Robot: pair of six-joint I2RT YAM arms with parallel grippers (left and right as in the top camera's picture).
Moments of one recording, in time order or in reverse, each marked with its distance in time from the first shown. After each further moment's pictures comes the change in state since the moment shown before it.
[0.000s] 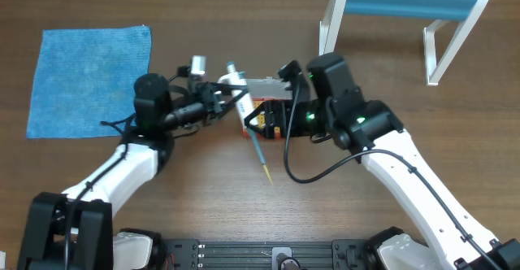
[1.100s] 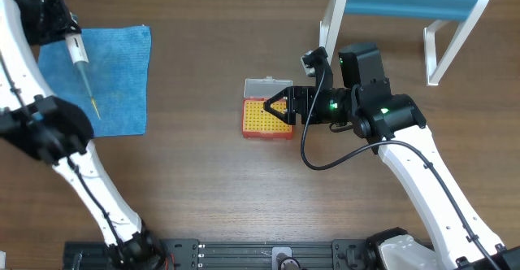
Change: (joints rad) left arm 0.603 0.987 2.126 -2.115 -0.706 1.205; right arm -0.148 -0.010 0.000 0.000 -0.071 -0.084
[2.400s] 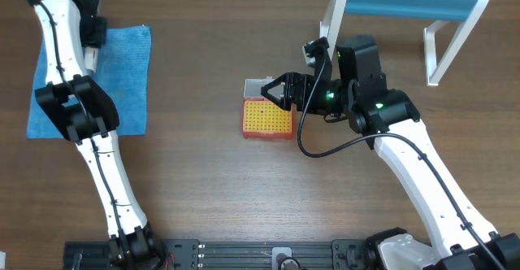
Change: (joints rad) left arm -0.118 0.290 0.040 0.202 -0.376 0.252; right arm 0.000 0.042 0.000 0.136 0.023 0.142
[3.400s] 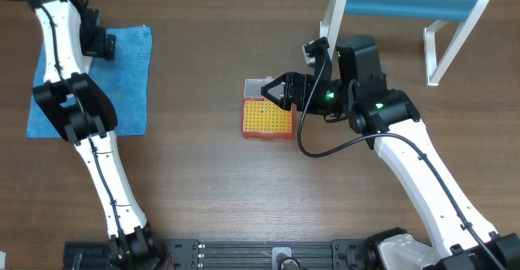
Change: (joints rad) left arm 0.006 -0.011 -0.072 -0.021 -0.079 -0.005; right arm 0.000 0.000 0.000 0.000 0.000 0.003
